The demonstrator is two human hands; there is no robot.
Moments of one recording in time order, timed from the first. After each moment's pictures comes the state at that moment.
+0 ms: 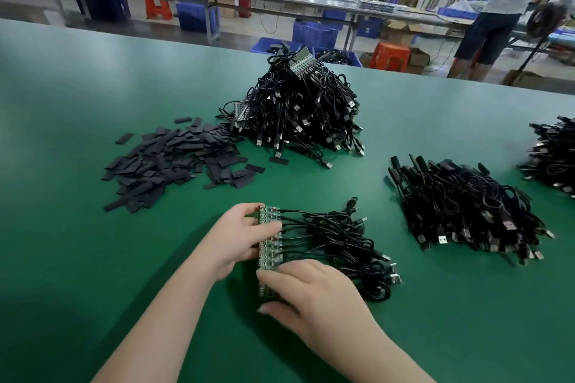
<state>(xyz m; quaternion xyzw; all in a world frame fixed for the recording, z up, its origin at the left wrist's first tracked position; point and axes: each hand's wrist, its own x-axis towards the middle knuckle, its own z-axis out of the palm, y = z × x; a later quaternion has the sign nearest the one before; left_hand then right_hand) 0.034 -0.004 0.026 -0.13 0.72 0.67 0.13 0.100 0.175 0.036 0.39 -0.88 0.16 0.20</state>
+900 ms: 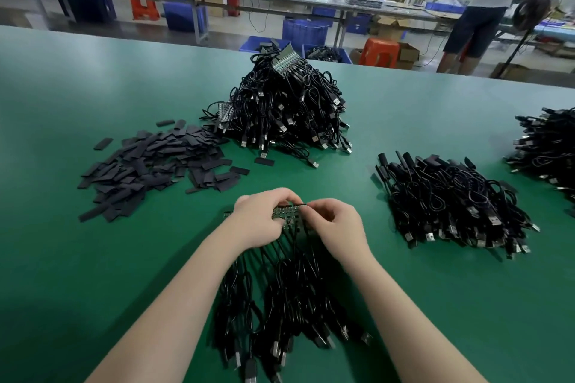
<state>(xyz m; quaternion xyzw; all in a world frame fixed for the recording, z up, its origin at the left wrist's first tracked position) -0.012 0.036 0.042 0.11 0.94 0.32 0.05 -0.005 0.208 0.024 0.01 -0.86 0.51 0.02</state>
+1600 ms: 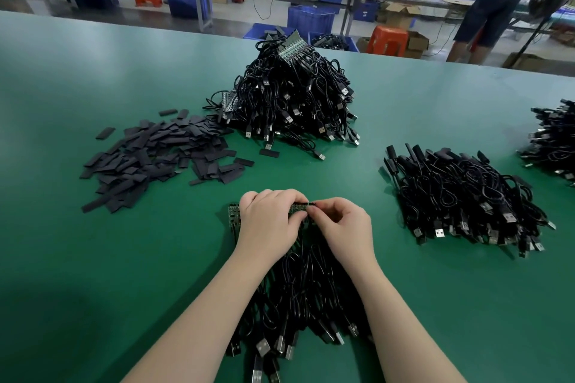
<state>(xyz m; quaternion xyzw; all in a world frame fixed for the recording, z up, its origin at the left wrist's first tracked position) 0.005 0.060 0.011 0.06 0.95 0.25 -0.18 -0.004 0.206 0.004 0.00 -0.82 0.57 0.09</state>
